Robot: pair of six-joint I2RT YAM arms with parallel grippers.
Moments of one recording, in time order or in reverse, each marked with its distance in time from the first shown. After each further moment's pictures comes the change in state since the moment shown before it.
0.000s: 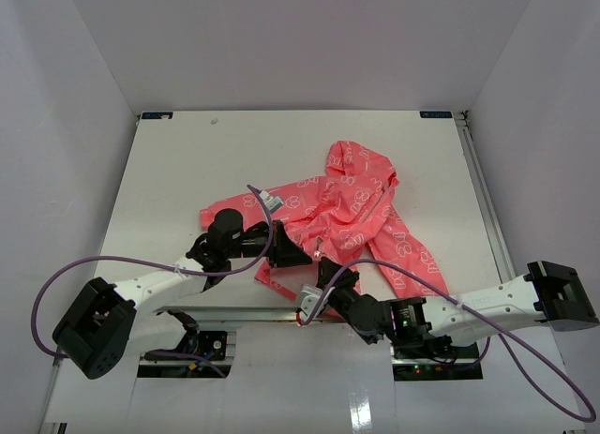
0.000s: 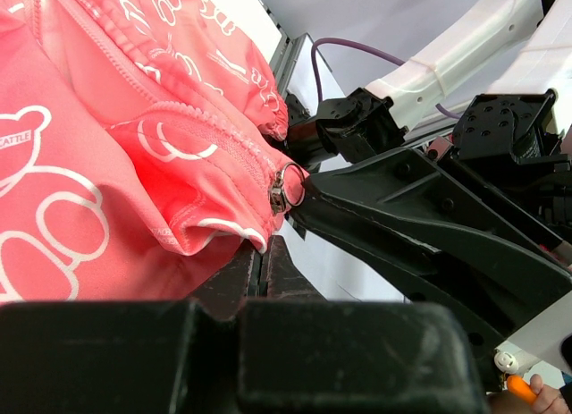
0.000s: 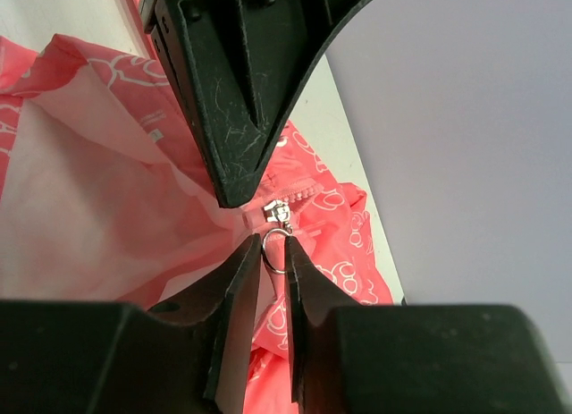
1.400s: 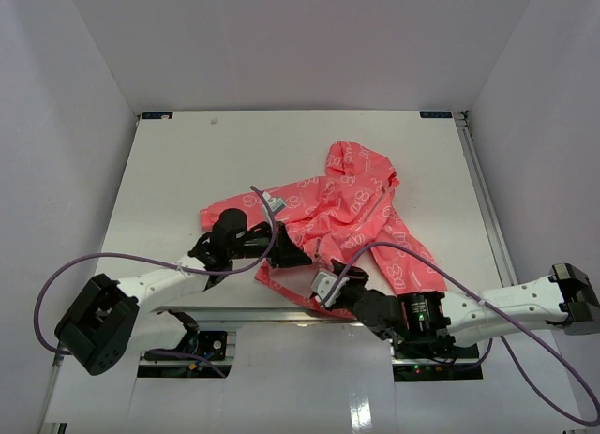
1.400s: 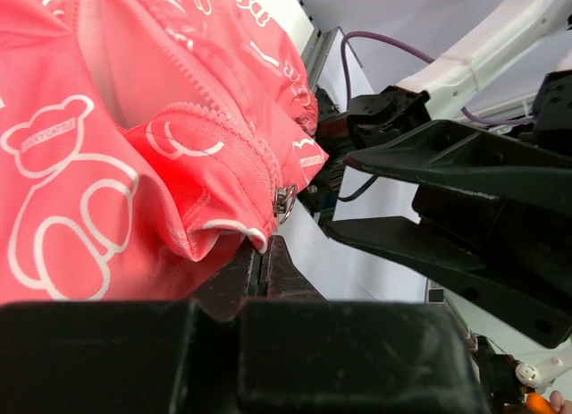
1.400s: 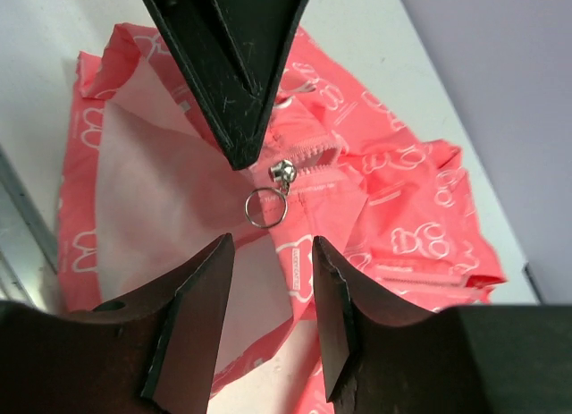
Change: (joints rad) left arm -0.004 0.023 0.010 -0.055 -0.042 0.050; right arm -0.015 -0.140 0.052 -0.331 -0.075 0.382
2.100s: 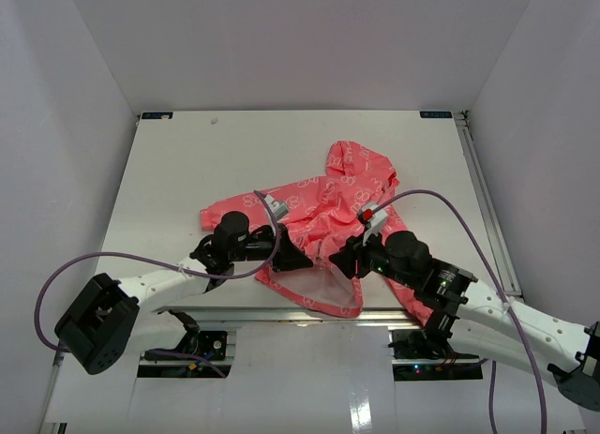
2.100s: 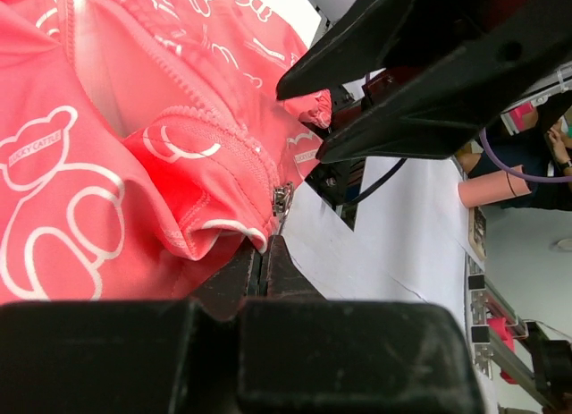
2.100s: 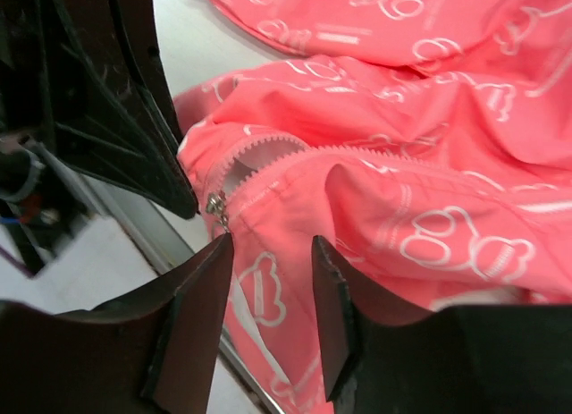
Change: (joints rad) left arm -0.027 0.001 -0.014 0.016 -0.021 0.118; right arm -0.651 -0.169 0.031 -0.191 -0.793 0.752
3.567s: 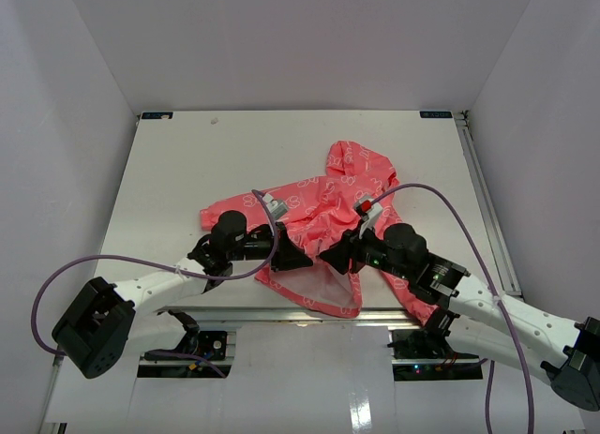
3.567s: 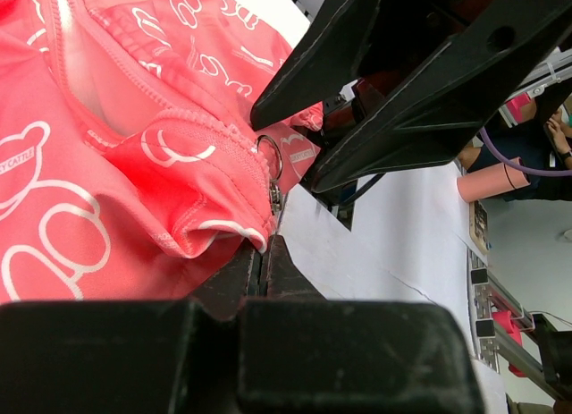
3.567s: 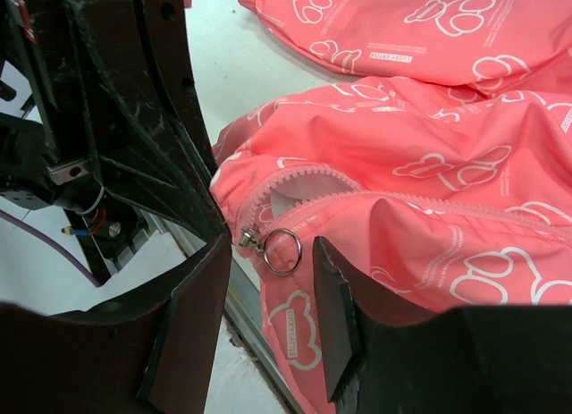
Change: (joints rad) left arm 0.000 -0.025 0.007 -0.001 0.022 0.020; right arm -0.055 0.073 0.009 0.115 -0.138 0.090
